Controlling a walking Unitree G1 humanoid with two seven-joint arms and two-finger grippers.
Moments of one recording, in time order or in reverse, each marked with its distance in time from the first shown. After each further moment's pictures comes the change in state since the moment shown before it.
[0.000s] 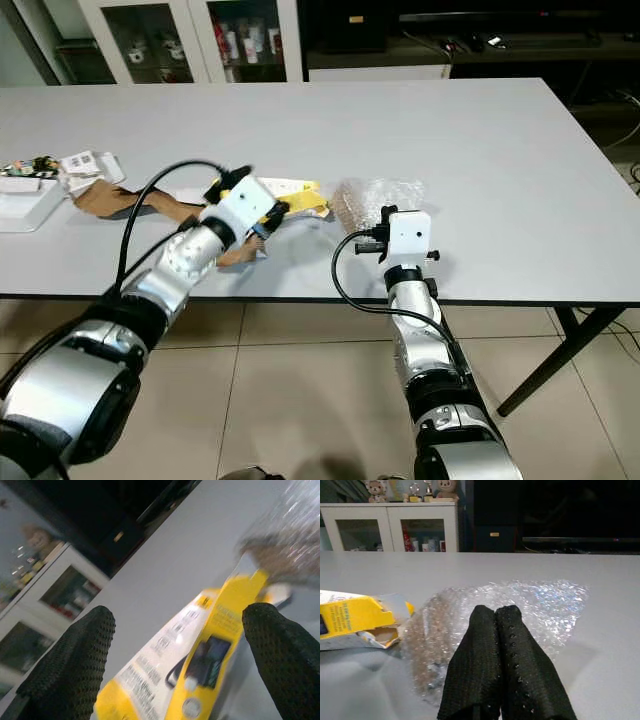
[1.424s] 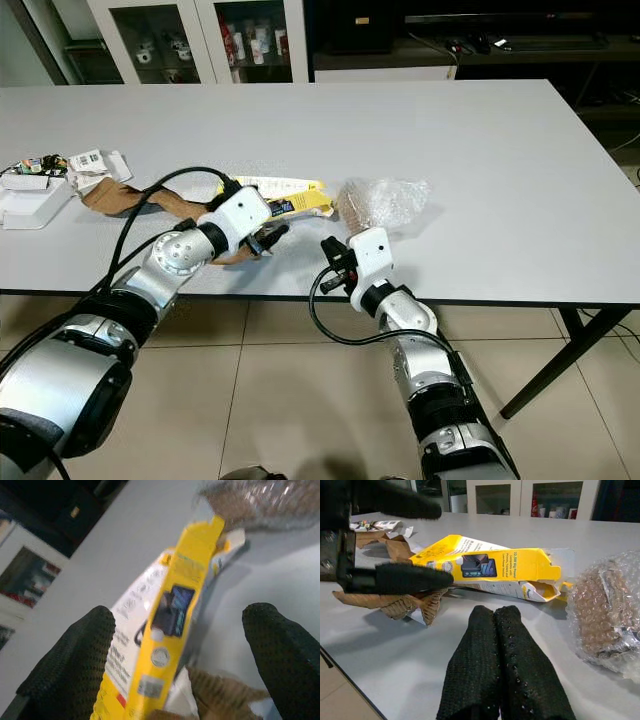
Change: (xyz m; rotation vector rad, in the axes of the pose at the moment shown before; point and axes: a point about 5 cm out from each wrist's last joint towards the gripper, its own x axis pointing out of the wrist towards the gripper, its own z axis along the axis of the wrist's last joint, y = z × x) left arm -0.008 -0.002 -0.021 0.021 0.132 -0.149; right arm -0.018 0.030 -0.008 0.065 0.138 0.524
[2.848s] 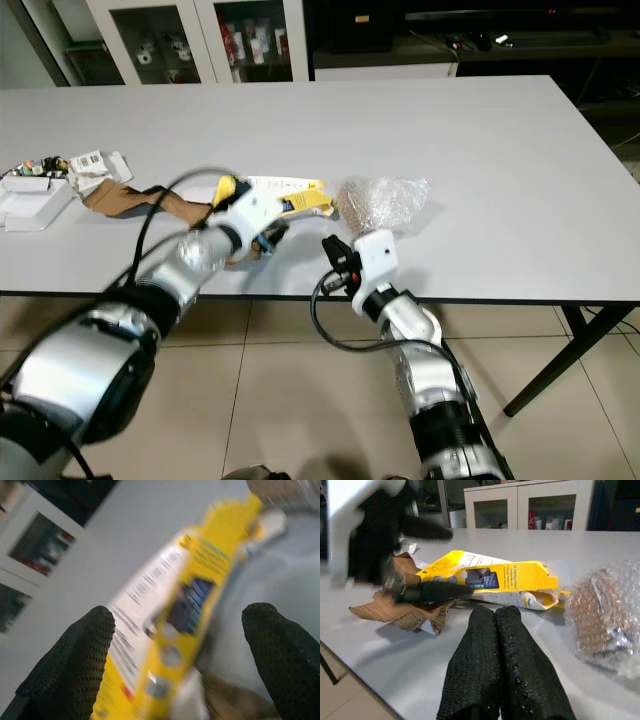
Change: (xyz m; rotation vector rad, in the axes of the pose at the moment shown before) left arm 0.017 0.003 0.017 -0.021 0.092 0.105; right arm -0.013 0.010 0.006 0.040 -0.060 -0.012
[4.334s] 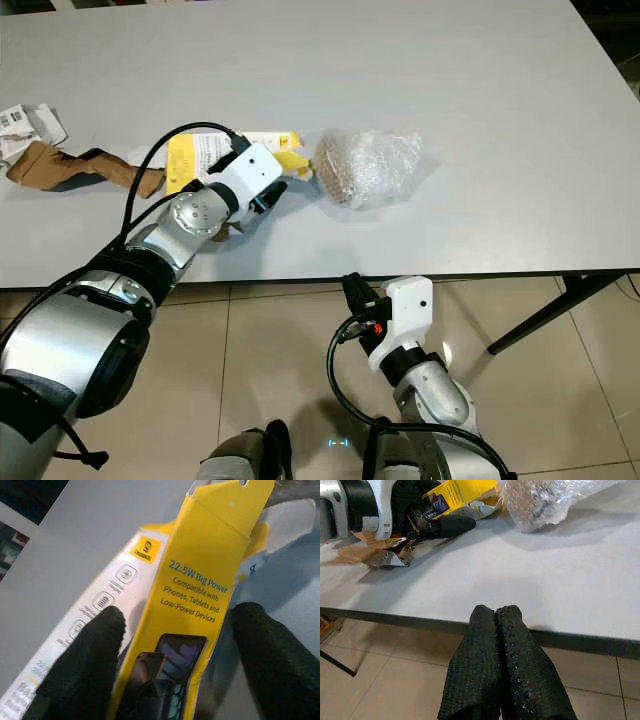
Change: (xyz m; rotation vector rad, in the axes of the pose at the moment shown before) left arm 0.003 0.027 0.027 0.057 -0.055 0.044; right arm -0.072 0.035 0.016 0.157 0.035 -0.134
